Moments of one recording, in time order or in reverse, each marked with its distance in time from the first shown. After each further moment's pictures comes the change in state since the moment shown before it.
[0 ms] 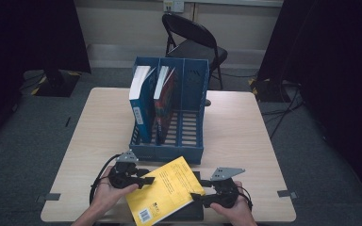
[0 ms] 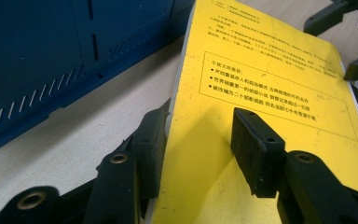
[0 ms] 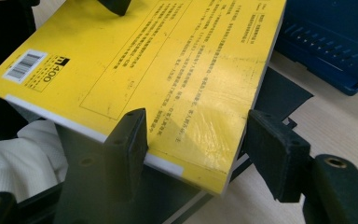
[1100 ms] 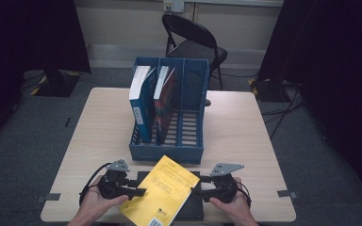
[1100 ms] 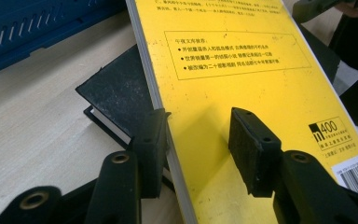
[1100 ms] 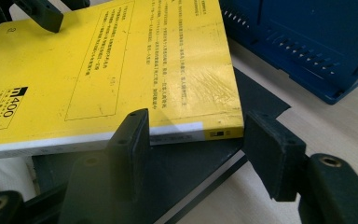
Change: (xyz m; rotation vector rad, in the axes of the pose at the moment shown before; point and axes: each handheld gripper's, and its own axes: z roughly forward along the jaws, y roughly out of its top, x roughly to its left) left arm -0.008 -0.018 -0.021 0.072 -0.048 -0.040; right arm -0.013 0.003 0.007 -0.008 -0.015 -0.006
